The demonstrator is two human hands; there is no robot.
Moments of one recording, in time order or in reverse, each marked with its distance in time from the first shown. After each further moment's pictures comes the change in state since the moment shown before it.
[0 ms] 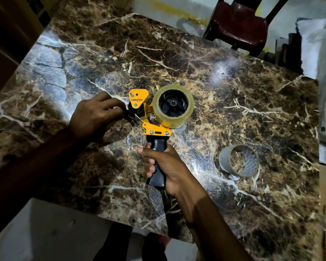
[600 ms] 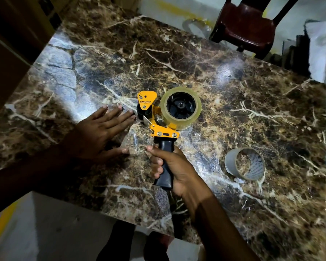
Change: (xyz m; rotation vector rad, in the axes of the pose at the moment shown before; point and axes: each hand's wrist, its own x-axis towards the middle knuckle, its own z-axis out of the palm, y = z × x) left_hand -0.039 0.010 -0.016 0.017 -0.447 0.000; right_hand 0.003 0.001 -0.004 0.067 -0.019 0.055
